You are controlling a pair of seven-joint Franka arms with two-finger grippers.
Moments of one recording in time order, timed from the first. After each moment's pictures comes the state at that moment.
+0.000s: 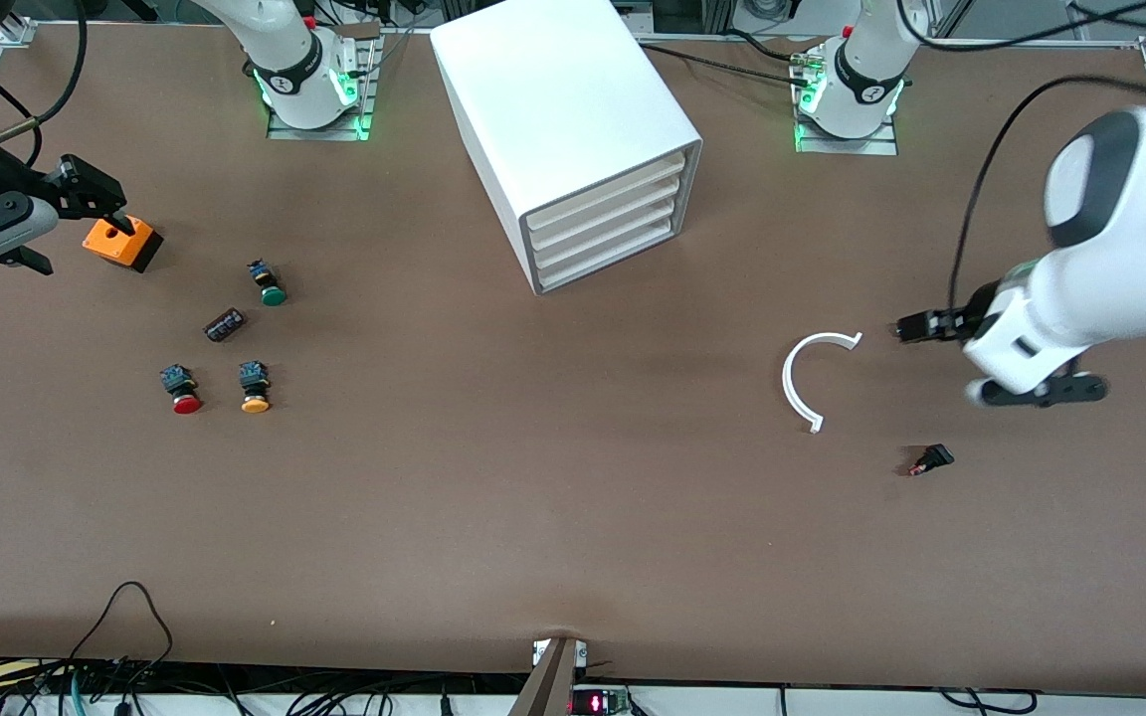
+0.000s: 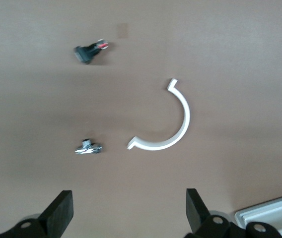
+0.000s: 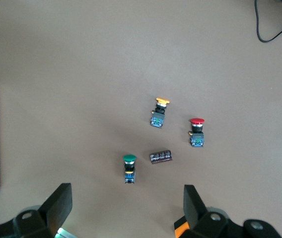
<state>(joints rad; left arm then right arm) 0.07 0.27 -0.18 -1.51 0.04 1.57 -0.18 0.15 -0.01 -0.14 -1.65 0.03 1.62 -0.51</state>
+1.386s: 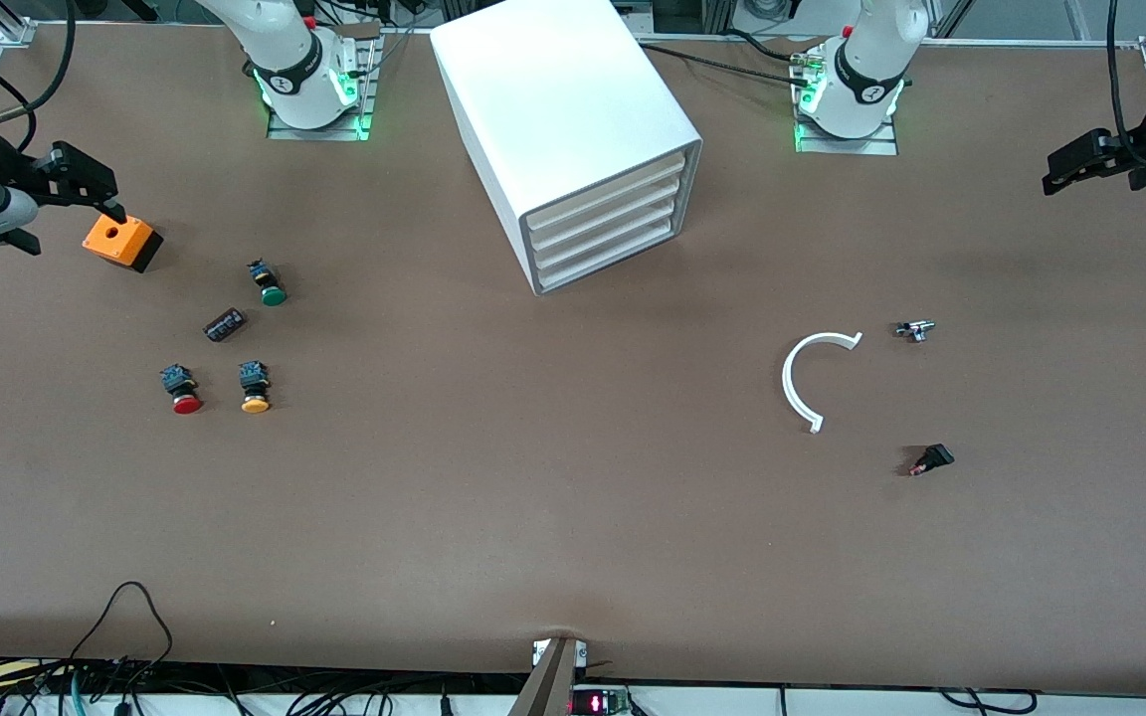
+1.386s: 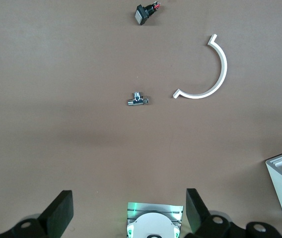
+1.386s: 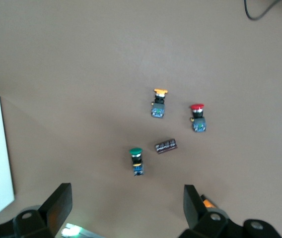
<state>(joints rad) 0.07 -0.15 0.01 -1.78 0.04 1.46 0.02 0.10 -0.03 -0.09 -1.63 0.02 1.56 -0.34</state>
